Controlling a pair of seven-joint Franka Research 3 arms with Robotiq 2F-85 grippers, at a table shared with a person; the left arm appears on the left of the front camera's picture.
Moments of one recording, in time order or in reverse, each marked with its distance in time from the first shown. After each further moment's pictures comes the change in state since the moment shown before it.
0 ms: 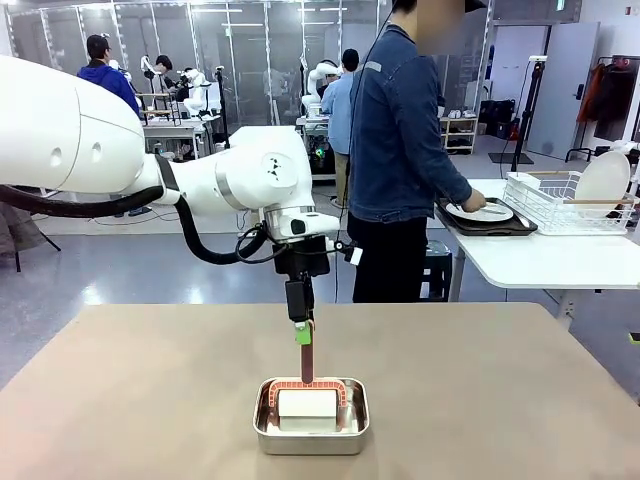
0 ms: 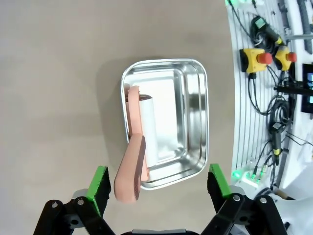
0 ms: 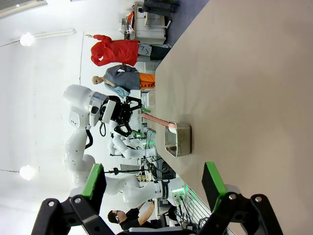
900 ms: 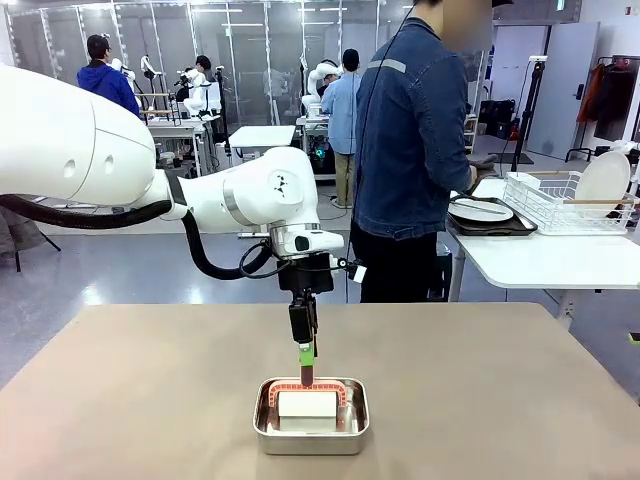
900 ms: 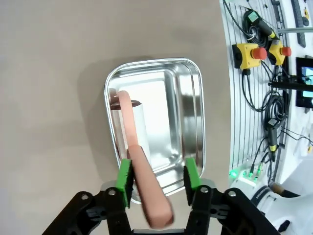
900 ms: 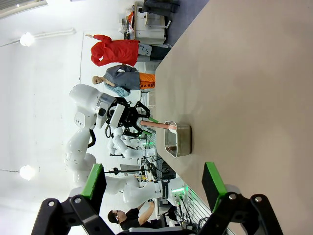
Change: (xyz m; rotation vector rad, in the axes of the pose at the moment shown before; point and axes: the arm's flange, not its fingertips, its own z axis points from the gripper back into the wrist) left arm 0.003 0.003 -0.027 -0.055 0.013 -0.023; right arm 0.000 0.000 0.000 0.000 0.000 0.000
